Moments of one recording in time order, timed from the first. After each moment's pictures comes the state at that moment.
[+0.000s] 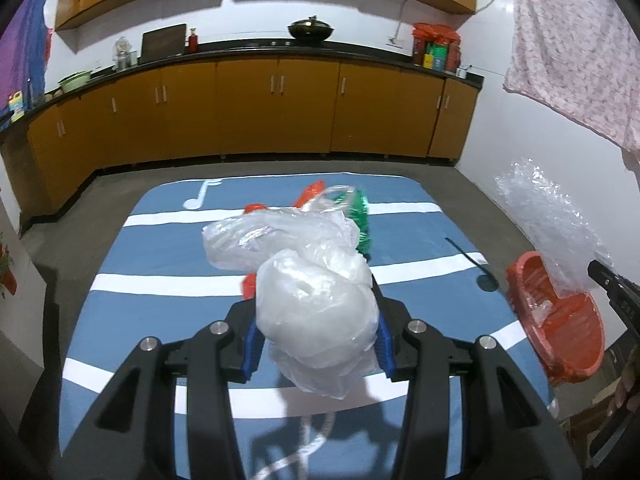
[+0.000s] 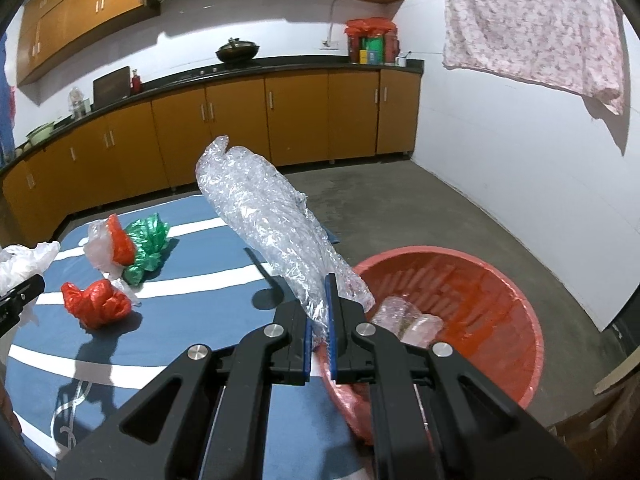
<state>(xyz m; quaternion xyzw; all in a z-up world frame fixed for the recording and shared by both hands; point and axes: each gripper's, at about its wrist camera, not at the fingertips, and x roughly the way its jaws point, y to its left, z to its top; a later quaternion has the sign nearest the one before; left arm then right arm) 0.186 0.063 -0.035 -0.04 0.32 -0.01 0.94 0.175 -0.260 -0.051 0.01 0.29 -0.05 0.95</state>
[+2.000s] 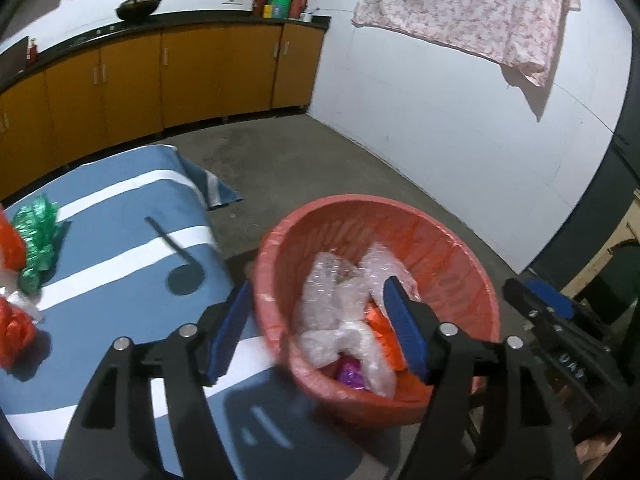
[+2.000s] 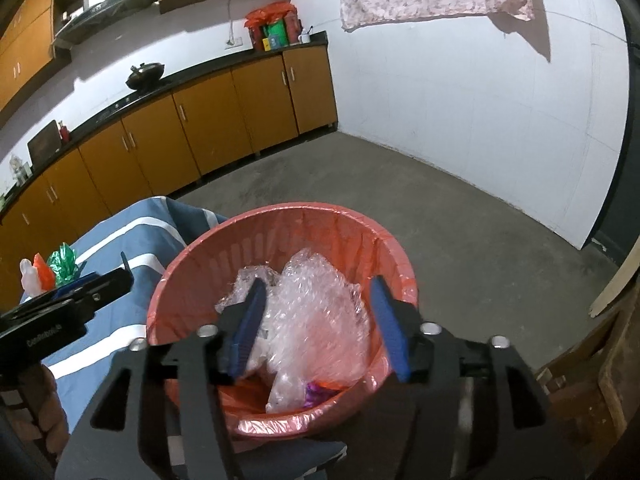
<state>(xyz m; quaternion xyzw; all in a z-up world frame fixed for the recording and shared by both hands) 0.234 -0.195 -0.076 0.00 0.37 -0.25 0.89 0.127 -0.417 -0.085 0.12 0.30 -0.15 0.93</state>
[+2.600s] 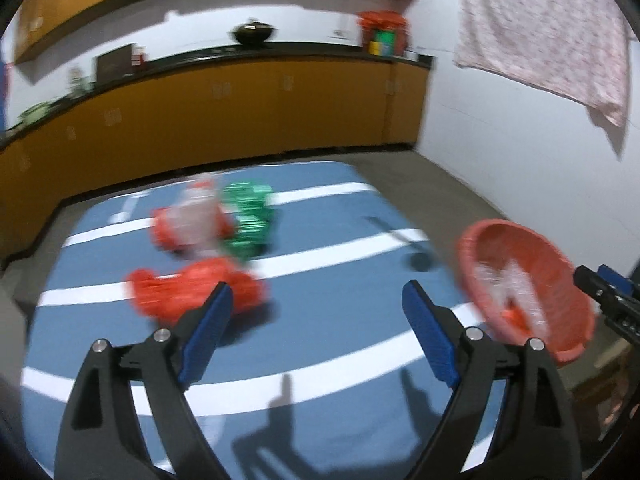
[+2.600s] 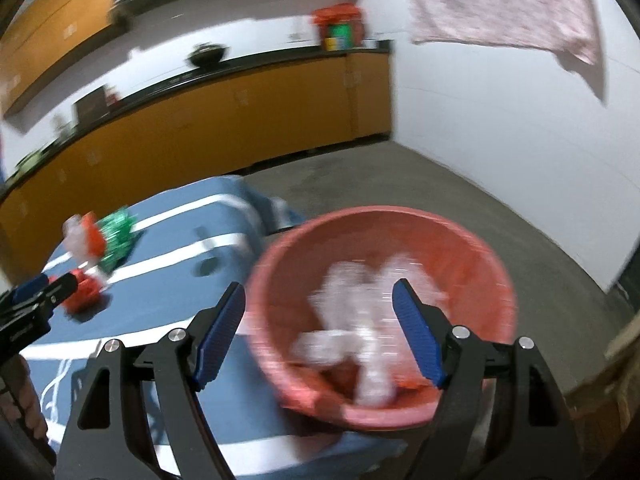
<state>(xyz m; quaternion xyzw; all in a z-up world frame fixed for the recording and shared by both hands) 0.188 -0.012 -0.059 0.00 0.32 -0.05 0.95 0.156 -0.290 -0.074 0.05 0.31 -0.03 0.95</state>
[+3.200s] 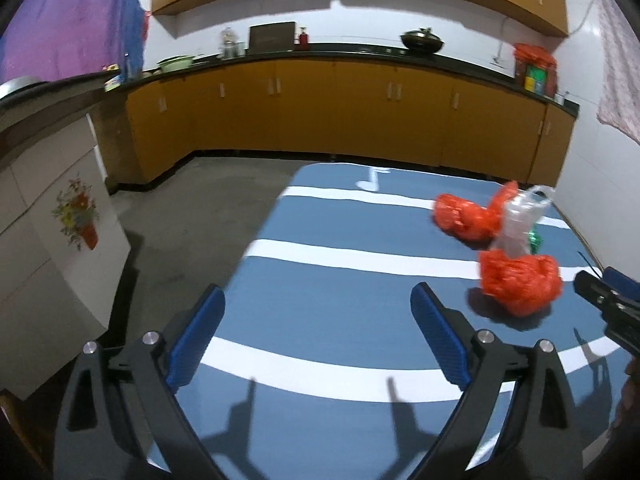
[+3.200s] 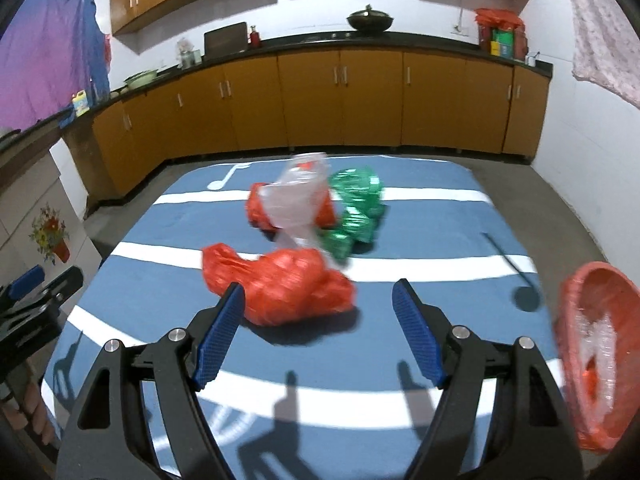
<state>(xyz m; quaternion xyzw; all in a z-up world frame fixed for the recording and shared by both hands) 0.133 0.216 -0.066 -0.06 0.31 0.18 0.93 0.224 -0.044 -0.096 -0.02 0.34 0.16 0.93</state>
